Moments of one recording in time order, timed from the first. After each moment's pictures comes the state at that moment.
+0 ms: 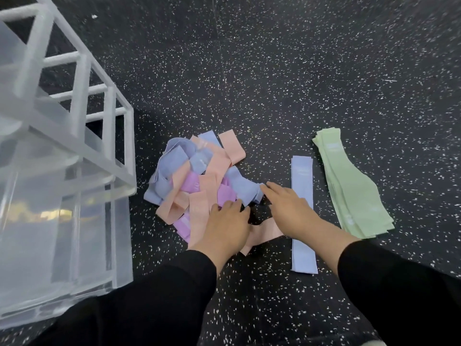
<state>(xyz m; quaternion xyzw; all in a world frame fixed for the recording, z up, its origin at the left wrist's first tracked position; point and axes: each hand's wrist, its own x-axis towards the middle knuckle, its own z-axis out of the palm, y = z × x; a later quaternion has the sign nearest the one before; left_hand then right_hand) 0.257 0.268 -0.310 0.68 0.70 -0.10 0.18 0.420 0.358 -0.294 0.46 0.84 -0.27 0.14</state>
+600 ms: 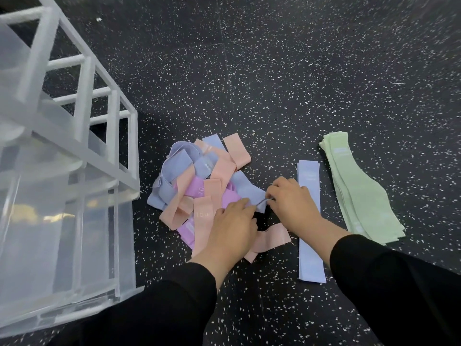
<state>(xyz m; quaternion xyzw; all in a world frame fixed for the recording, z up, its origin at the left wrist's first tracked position) 0.259 0.272 -0.292 0.63 0.74 0.06 0.22 0.399 0.378 -0.301 0.46 0.87 -0.18 0.03</state>
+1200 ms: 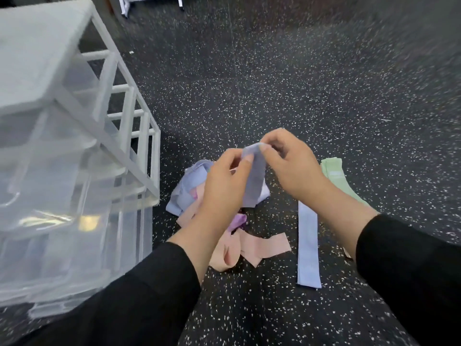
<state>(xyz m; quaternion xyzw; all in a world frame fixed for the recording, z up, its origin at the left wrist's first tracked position) 0.230 0.289 -0.125 0.40 0.70 0.51 0.30 0.354 0.381 -0.119 0.37 0.76 -0.43 -0.31</state>
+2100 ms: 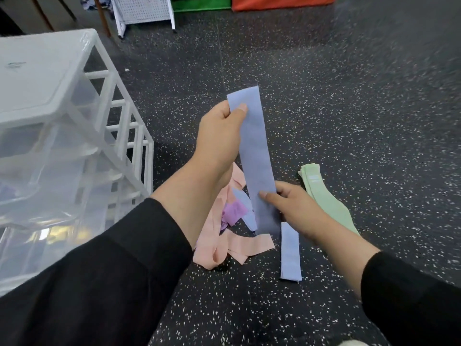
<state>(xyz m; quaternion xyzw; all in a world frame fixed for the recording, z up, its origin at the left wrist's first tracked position) 0.244 0.330 -0.037 0.32 0.57 0.63 0.42 0.426 0.329 -0.130 0.44 0.58 -0.66 -0.20</state>
